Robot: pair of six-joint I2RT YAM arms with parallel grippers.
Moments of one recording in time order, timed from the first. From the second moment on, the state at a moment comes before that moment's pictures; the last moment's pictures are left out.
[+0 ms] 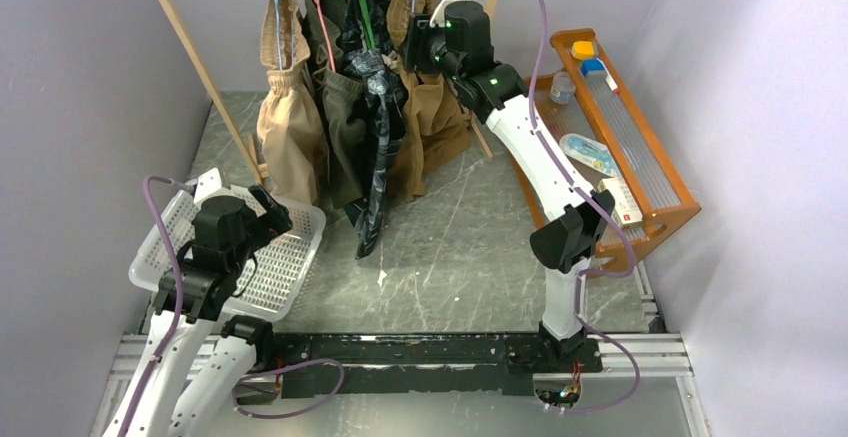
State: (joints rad) left arm -0.24 0.56 0.74 -0.73 -0.31 -0.64; right arm 0.56 1.97 2.25 -0.48 0.07 0.26
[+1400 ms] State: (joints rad) left arm -0.24 0.58 0.74 -0.73 -0.31 -0.64; right arm 0.58 1.80 1.78 0.18 0.26 -0.07
